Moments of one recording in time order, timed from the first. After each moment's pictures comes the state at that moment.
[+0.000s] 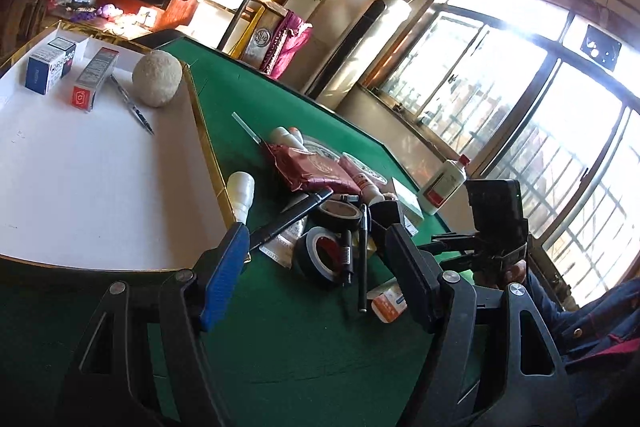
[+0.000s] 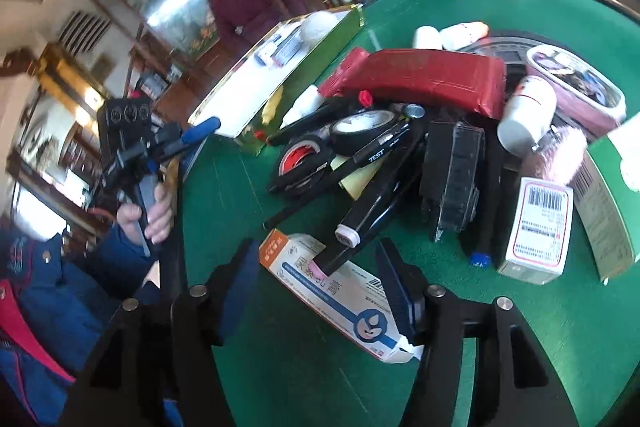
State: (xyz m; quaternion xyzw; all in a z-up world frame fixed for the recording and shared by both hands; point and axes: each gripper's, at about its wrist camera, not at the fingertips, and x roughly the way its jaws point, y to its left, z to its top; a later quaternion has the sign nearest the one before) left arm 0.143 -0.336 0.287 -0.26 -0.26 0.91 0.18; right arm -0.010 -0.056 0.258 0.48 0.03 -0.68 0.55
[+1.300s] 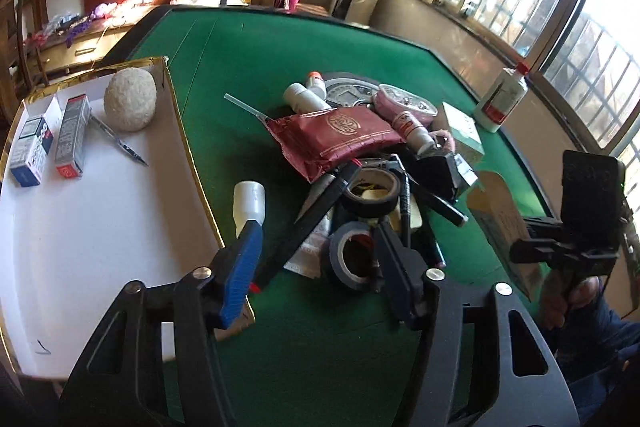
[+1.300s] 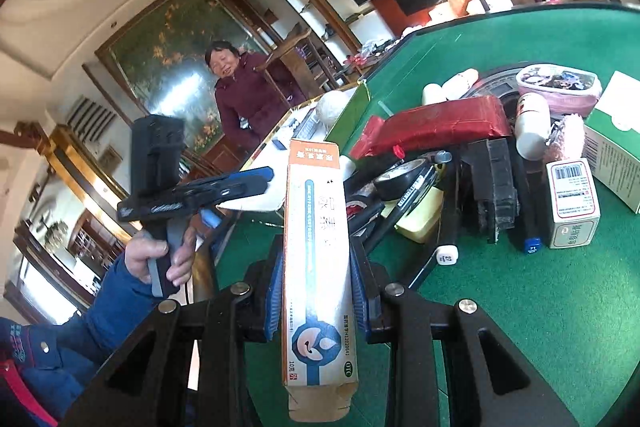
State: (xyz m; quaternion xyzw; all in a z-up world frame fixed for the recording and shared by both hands) left arm 0.051 -0.288 0.311 -0.45 -0.08 0.88 0.14; right arm 0.023 -0.037 0.256 0.39 -0.15 -0.75 0.51
